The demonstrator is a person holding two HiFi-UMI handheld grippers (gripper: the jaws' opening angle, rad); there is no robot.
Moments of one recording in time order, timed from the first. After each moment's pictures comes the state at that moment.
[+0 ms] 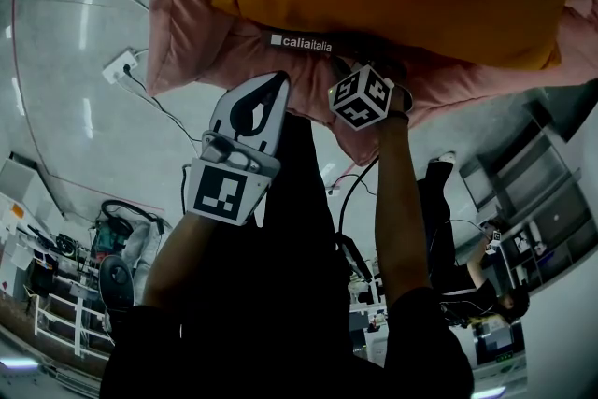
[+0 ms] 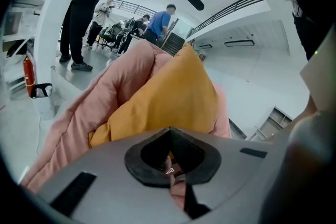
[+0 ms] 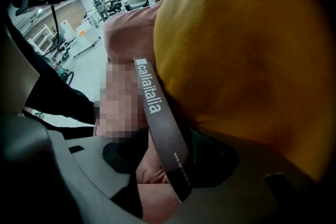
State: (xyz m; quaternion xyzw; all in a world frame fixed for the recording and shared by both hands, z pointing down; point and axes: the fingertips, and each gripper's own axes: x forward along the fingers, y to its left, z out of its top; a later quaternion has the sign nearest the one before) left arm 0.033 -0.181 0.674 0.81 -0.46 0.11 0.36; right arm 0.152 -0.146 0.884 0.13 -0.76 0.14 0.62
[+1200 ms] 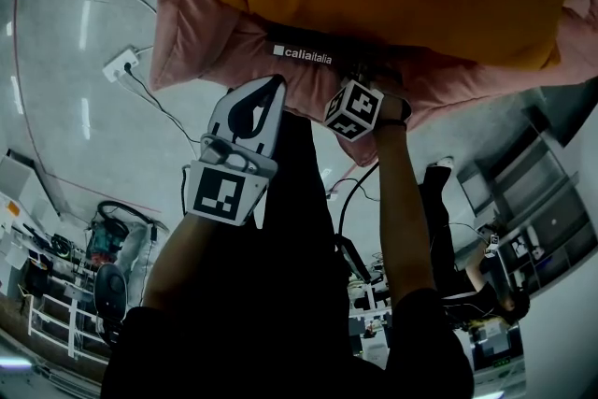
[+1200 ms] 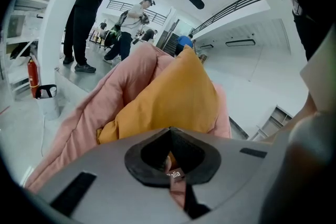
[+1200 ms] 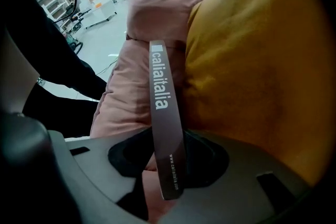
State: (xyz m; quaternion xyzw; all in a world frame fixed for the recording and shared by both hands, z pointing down) left arm 0.019 -0.162 0.670 0.80 -0.47 0.11 0.35; right arm 0.154 -0.108 0.886 0.06 -0.73 0.04 0.68
